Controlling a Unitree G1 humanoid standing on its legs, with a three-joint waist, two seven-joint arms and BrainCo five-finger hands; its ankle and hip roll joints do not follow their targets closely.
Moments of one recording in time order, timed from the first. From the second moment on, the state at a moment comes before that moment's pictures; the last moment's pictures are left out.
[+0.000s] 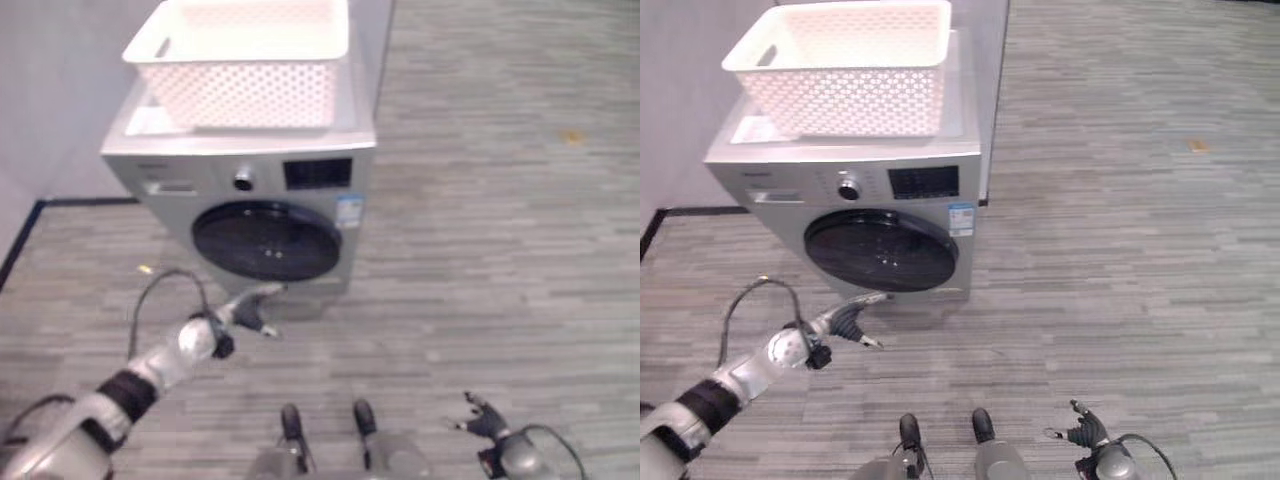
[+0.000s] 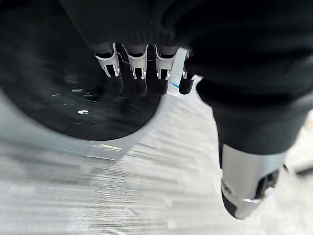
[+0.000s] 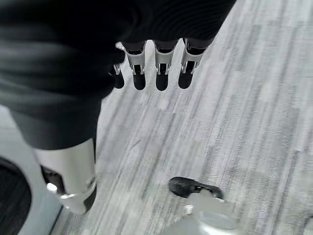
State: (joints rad) left arm -0.50 0.73 -0.83 0.47 0.22 -0.24 -0.09; right arm 0.08 -0.49 0.23 0.87 0.04 -0.12 -0.03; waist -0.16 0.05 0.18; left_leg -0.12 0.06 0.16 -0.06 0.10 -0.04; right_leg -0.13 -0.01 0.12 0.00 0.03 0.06
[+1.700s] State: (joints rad) left arm -0.70 0.51 -0.52 0.59 -0.04 -0.19 0.28; right arm -0.02 -0.46 0.38 0.70 0.15 -0.15 -0.13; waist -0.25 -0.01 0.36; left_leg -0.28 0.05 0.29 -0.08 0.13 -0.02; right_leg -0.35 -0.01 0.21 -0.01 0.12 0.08
